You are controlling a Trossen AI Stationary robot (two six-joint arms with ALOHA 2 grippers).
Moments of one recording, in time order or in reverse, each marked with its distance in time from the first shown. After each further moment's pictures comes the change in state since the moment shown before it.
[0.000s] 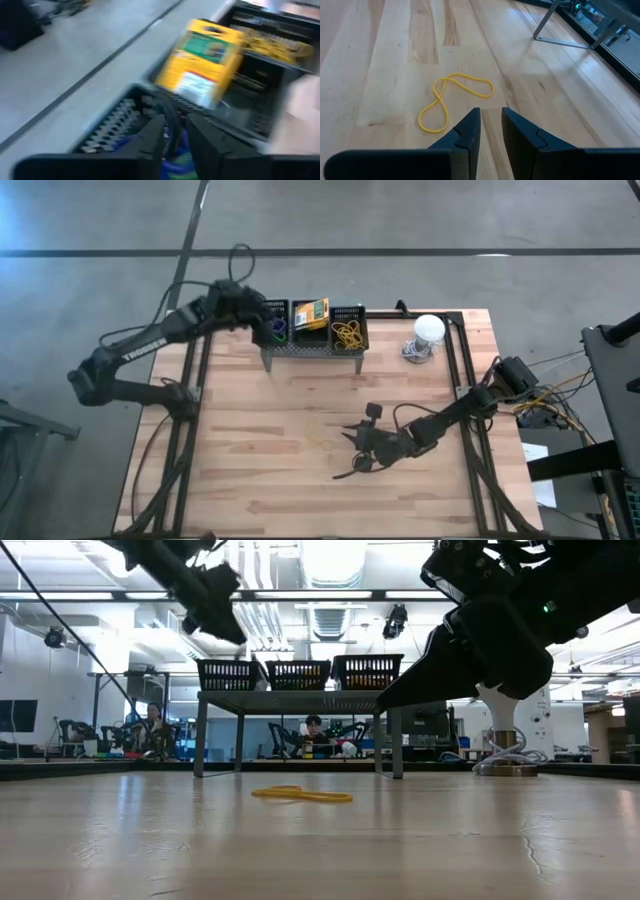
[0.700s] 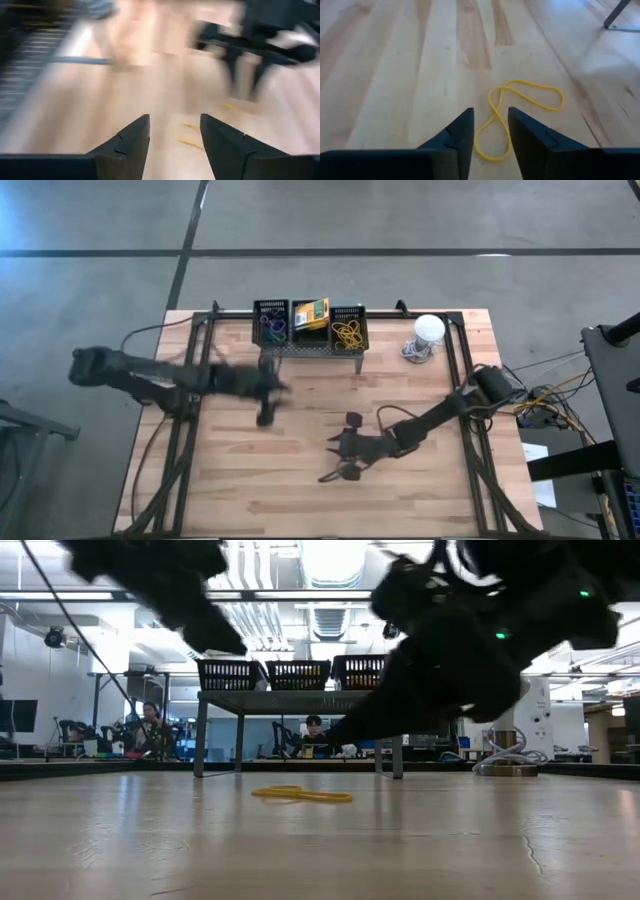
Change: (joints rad) left arm -0.606 -0.038 -0.343 0.286 0.009 -0.123; right arm -0.053 0.184 0.093 0.158 -0.268 0.030
